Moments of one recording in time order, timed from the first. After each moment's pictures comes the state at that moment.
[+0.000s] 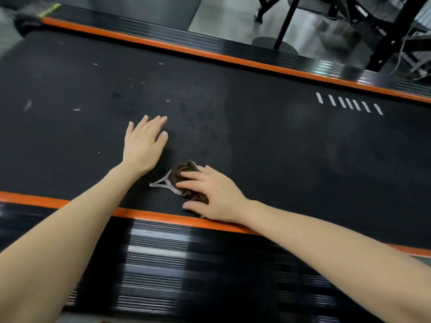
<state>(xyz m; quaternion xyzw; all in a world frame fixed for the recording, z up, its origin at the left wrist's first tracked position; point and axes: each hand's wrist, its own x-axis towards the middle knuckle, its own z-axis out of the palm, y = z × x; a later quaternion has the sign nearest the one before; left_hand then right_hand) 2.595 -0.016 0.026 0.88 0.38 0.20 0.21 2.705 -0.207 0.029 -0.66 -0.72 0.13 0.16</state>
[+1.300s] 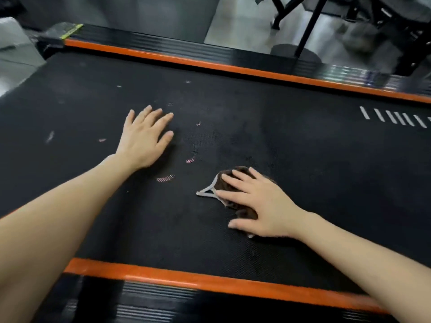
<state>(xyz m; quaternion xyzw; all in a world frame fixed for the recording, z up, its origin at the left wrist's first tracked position) 2.585 0.117 0.021 0.94 0.33 0.12 0.02 2.751 -0.155 0.028 -0.67 -0.74 0.08 0.07</state>
